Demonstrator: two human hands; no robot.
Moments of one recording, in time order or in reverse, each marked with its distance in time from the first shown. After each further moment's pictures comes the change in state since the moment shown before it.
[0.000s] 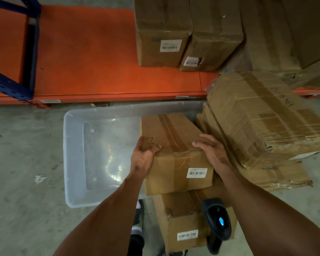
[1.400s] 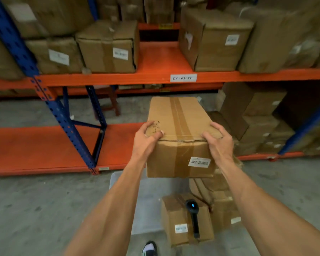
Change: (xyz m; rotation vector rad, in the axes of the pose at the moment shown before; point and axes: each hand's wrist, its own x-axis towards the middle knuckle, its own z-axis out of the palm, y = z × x) left_hand -0.485 0.208 -0.074 0.158 0.037 0.927; right_hand -0.449 -0.160 -0.202 0.390 0.371 -0.733
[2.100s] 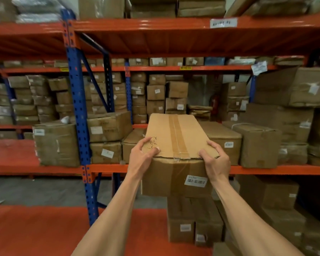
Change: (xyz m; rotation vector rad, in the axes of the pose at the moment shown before) left_hand -0.035 0.261 -0.123 -0.069 0.172 0.431; right_hand -0.034 -0.271 -0.021 0.315 0.004 -0.452
